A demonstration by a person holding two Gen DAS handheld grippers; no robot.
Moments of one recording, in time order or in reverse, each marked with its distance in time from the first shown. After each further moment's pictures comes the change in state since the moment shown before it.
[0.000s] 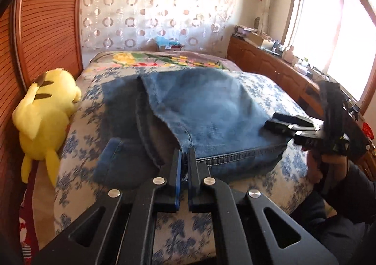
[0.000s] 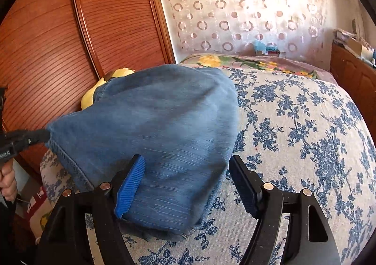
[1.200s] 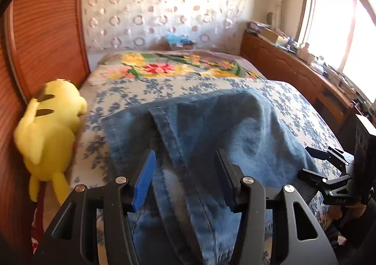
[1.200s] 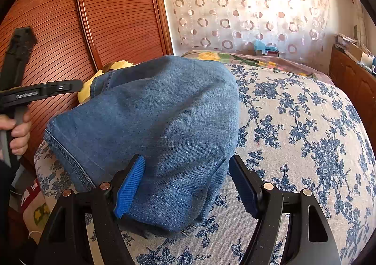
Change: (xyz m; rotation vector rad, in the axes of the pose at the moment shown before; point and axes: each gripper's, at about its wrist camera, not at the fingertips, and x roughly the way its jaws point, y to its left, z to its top) left arm 0.069 0.023 0.074 0.017 0.038 0.055; right arm 0.007 0.008 -0.001 -0.050 0.032 -0.031
